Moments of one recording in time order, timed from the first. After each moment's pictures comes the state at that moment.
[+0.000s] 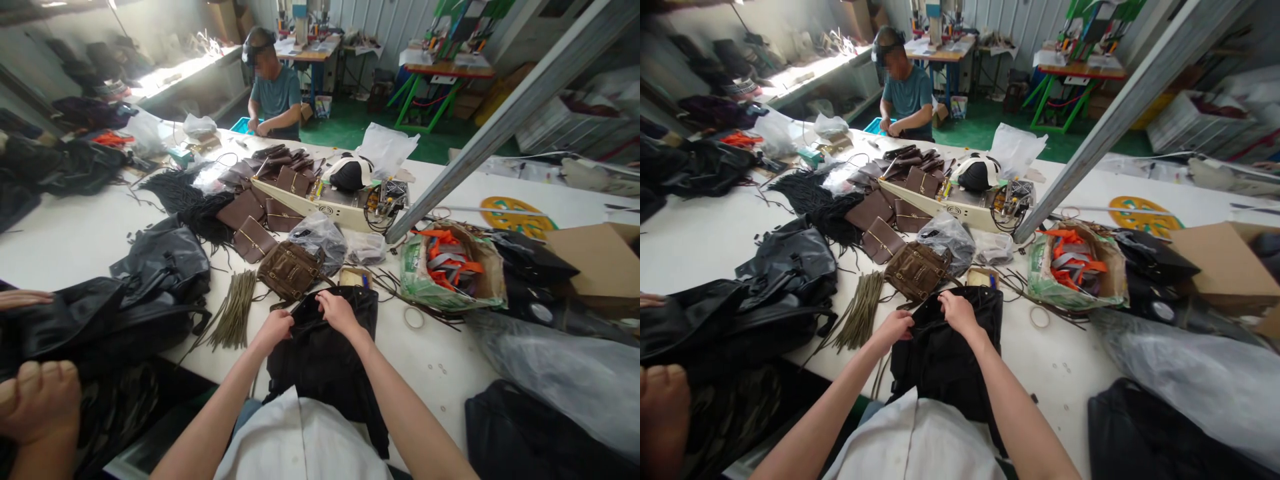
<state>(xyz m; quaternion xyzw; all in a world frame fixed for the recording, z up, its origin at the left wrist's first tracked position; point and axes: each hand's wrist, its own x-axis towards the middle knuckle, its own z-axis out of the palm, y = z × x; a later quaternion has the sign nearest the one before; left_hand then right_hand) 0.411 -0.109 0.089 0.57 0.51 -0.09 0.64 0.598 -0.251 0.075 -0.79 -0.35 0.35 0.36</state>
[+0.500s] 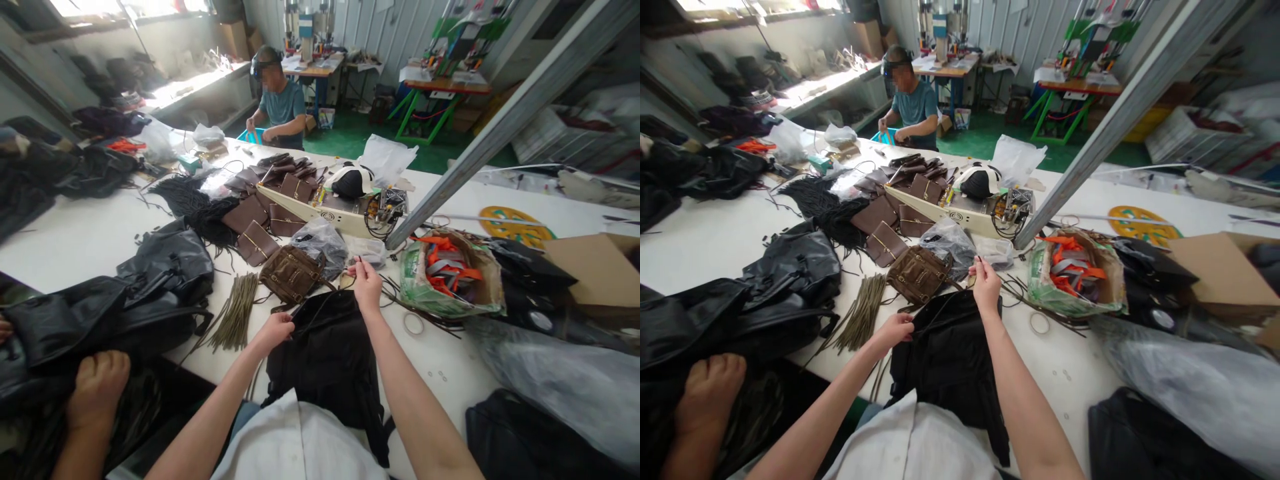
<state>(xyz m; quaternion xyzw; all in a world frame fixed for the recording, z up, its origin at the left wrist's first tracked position) 0.398 -0.111 0.084 0.59 0.47 -0.07 0.65 0.670 -0.244 0.116 -0.75 -0.17 0.09 0.63</state>
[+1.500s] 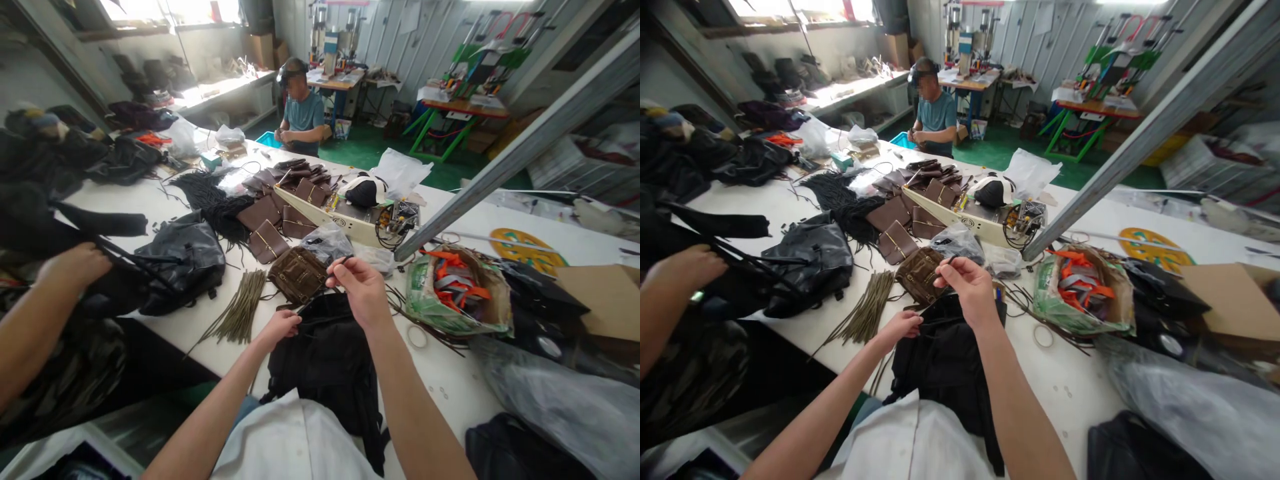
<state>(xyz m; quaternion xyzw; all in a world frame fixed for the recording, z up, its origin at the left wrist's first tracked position) 0.387 -0.108 0.078 0.55 0.46 -0.04 0.69 0.583 -0.222 0.278 -0.51 -0.26 0.33 0.75</state>
